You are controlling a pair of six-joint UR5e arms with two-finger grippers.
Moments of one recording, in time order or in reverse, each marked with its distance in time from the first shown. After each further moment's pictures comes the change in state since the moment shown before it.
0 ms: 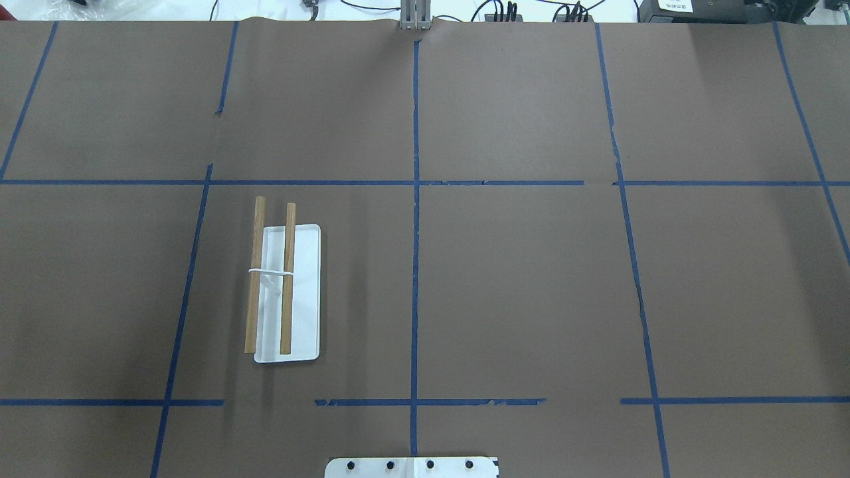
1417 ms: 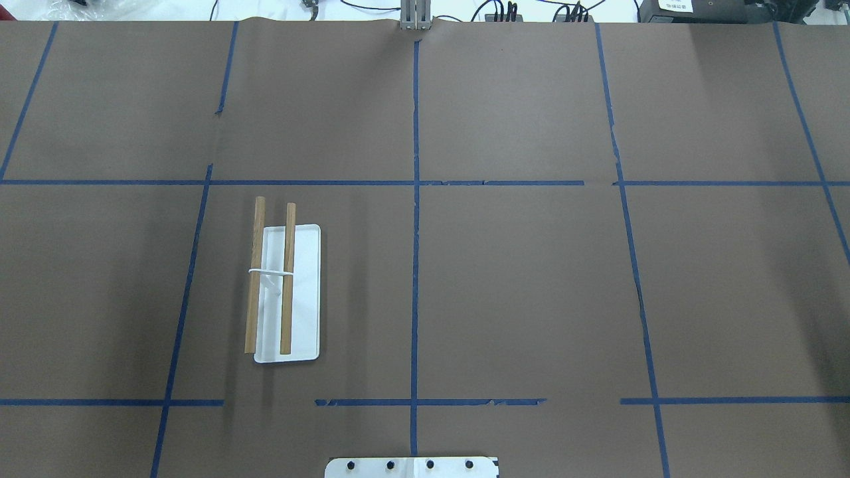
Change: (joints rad) left arm 0.021 -0.038 0.117 -0.649 -0.008 -0.146; right arm -0.251 -0.305 0.168 0.573 -0.015 0.460
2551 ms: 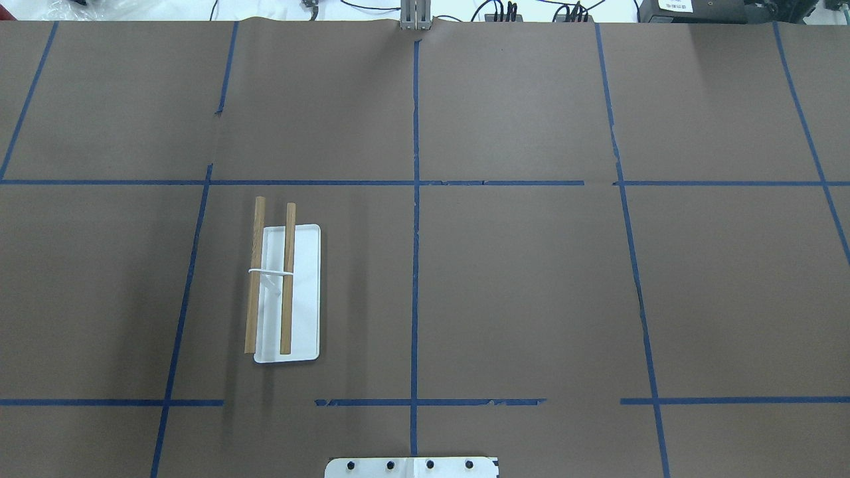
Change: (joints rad) left arm 0.006 -0.006 -0.010 -0.005 -0.002 0.002; right arm -0.158 -0.233 -0.246 0.427 -0.133 0.061
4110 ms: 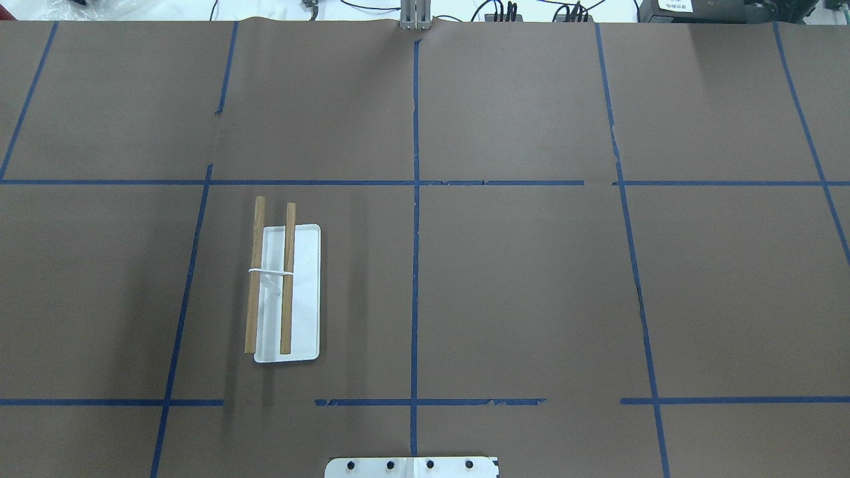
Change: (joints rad) left arm 0.000 0.001 0.003 -0.017 -0.001 0.000; right arm -0.178 -0.013 -0.036 0.011 -0.069 -0.016
